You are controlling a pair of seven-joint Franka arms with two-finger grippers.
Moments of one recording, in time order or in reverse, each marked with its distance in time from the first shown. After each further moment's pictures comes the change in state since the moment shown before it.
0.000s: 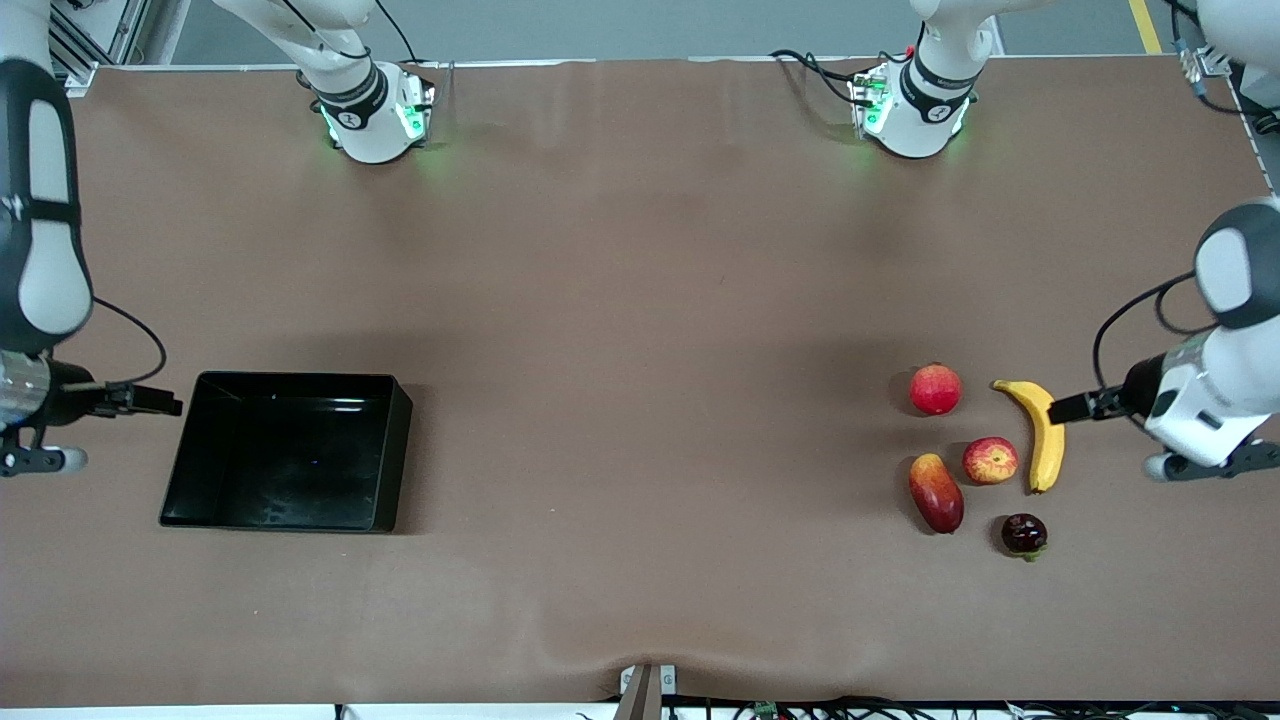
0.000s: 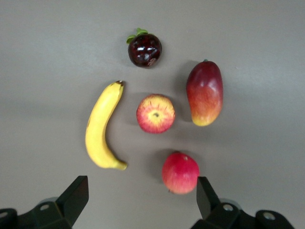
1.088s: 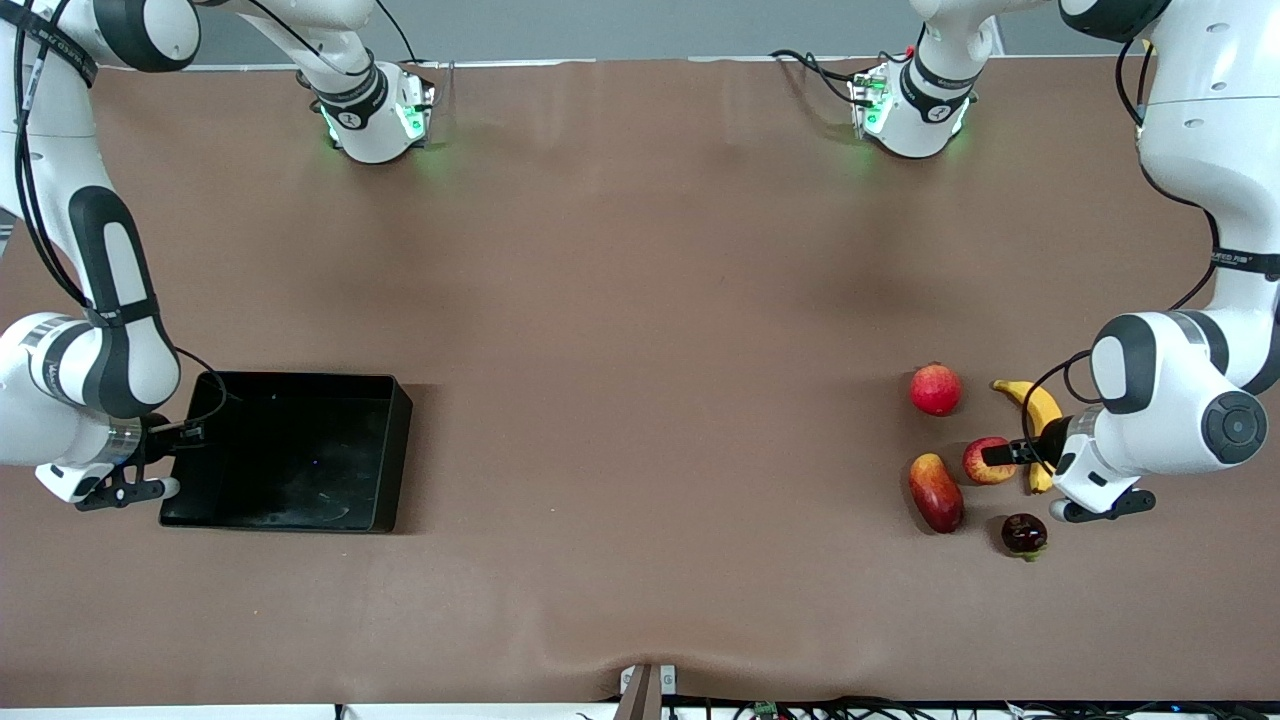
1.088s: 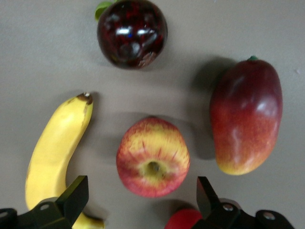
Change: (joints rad) left arm 0.005 0.254 -0.002 -0.017 0.000 0.230 0.000; right arm -0.027 0.233 0.015 -0.001 0.000 0.218 -0.163
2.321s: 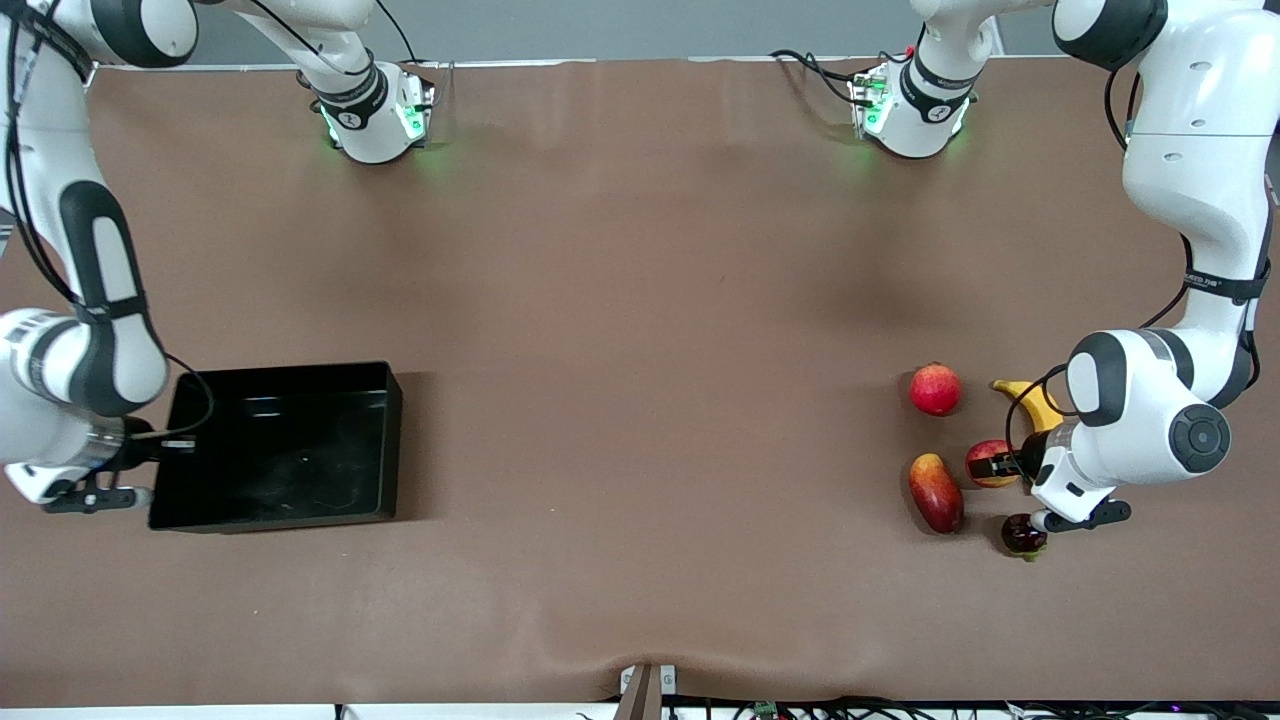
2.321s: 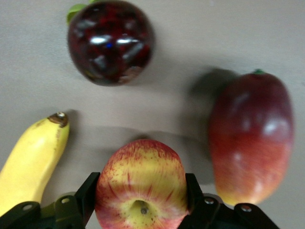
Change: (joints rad) left arm -0.005 0.057 -0.014 0.026 0.000 0.038 -0.001; right arm -0.010 -0.053 -0.011 0.021 -0.001 -0.006 0.086
